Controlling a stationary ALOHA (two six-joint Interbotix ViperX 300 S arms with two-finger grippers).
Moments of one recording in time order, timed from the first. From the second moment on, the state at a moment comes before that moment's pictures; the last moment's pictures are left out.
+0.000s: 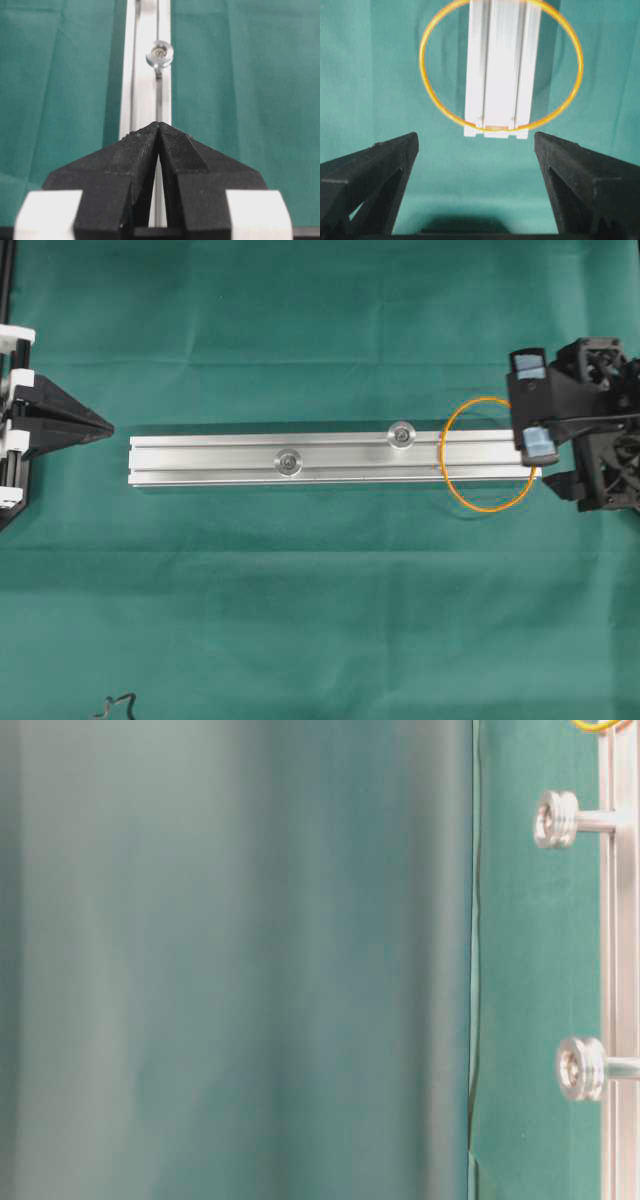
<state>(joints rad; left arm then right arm) 0.00 -1.01 1.05 0.02 0.43 -0.04 0.00 -0.50 0.69 -0.01 1.07 0.10</state>
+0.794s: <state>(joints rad) 0.00 -1.01 1.05 0.02 0.43 -0.04 0.00 -0.48 0.68 -0.01 1.07 0.10</state>
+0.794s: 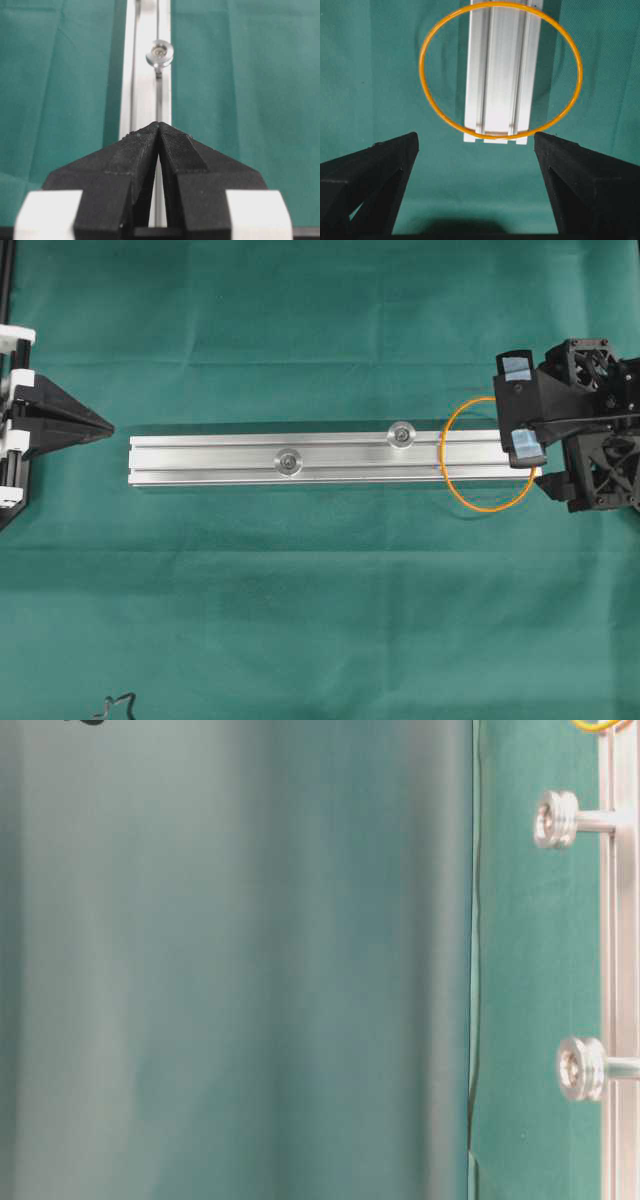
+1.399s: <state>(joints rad) 0.00 -1.01 1.05 0.02 0.44 -0.04 0.04 -0.43 0.69 0.00 1.00 0.10</state>
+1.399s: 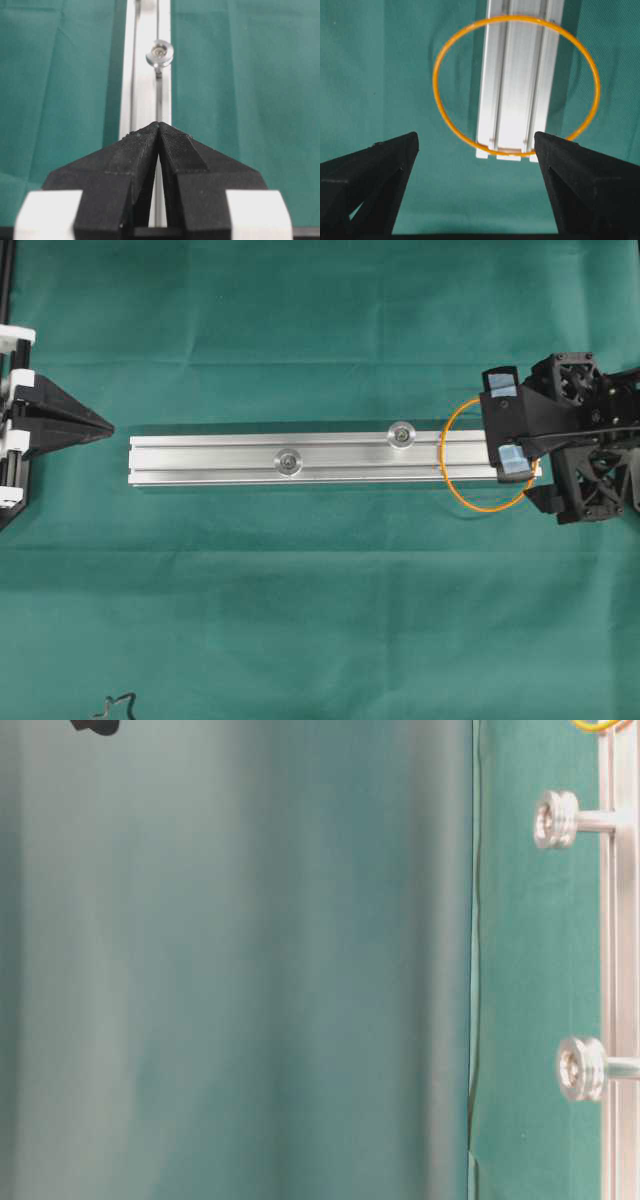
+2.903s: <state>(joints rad) 0.00 -1.00 1.05 0.02 0.44 -0.04 0.14 -0.19 0.89 0.10 0.59 0.11</state>
